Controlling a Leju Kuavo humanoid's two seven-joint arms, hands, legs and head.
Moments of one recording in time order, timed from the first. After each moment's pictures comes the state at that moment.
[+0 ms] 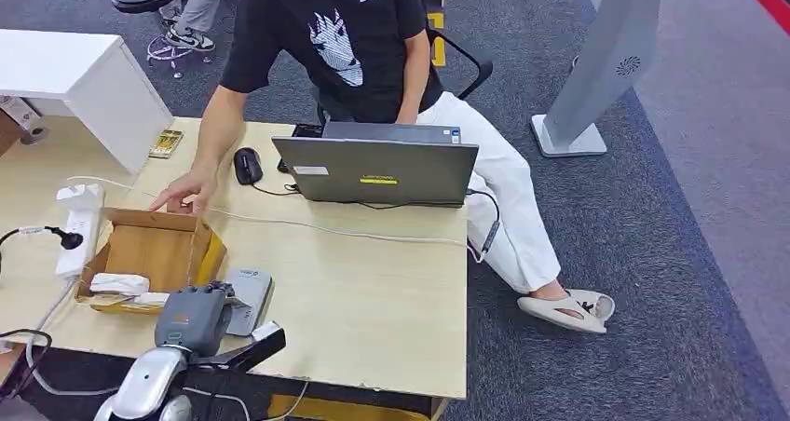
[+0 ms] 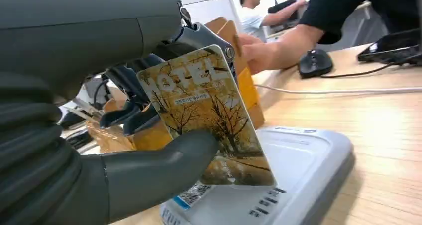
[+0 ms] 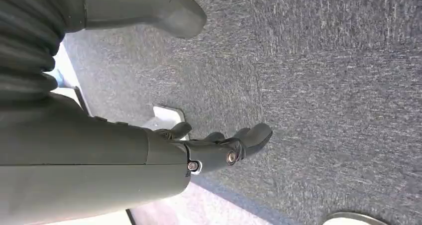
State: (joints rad) left arm 0.13 0.01 0.16 -1.51 -1.57 0.13 -0.09; right arm 0.29 0.28 -0.67 -1.17 1.06 0.22 0.44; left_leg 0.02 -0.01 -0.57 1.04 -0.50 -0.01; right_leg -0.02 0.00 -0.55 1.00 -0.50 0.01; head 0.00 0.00
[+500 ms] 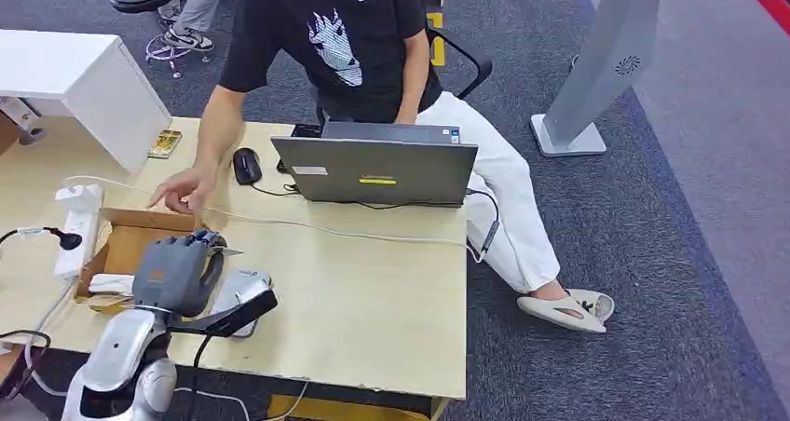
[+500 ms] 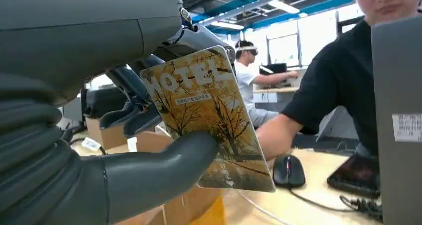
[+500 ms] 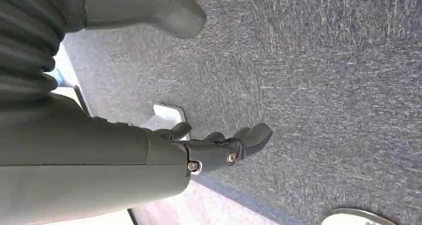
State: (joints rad) left arm 0.04 0.01 0.18 -1.72 -1.48 0.12 -0.17; right arm 0.29 0.28 -0.67 -1.18 1.07 0.22 0.43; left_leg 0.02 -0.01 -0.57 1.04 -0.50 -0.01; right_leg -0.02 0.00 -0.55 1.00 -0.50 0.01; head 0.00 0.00
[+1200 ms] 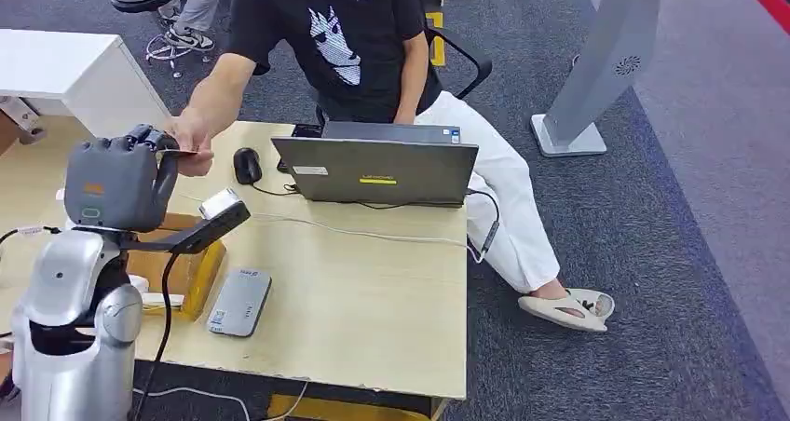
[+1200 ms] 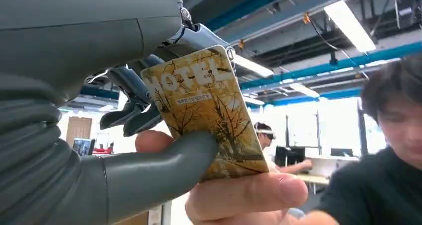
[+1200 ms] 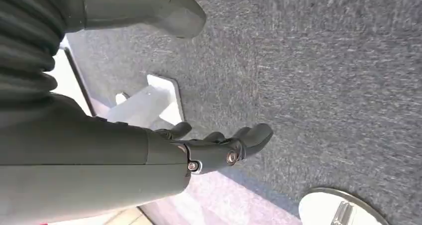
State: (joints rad) left arm -0.25 0.07 0.18 -1.87 -1.55 -0.01 -0.08; right arm 0.29 0.28 -0.71 -1.16 1.23 0.24 0.34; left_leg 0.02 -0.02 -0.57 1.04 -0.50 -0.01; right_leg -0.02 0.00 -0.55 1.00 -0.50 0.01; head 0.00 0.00
